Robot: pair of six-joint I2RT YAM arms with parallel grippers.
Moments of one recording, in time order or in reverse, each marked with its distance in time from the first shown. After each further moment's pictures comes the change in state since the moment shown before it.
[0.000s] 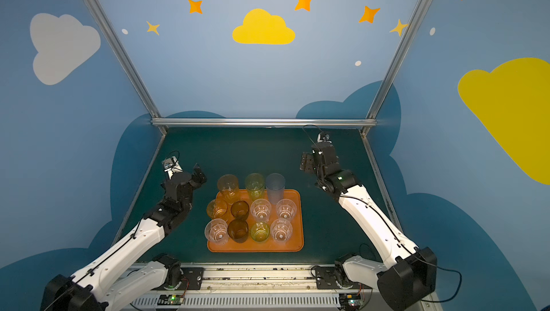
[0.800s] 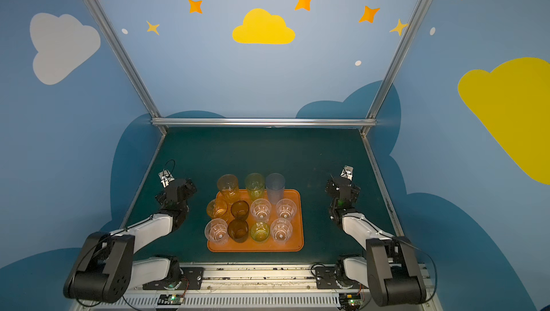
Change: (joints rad) left arm 0.240 0.339 -0.165 0.362 0.090 0.076; right arm -0.302 0.089 -0.657 0.822 0.112 -0.181
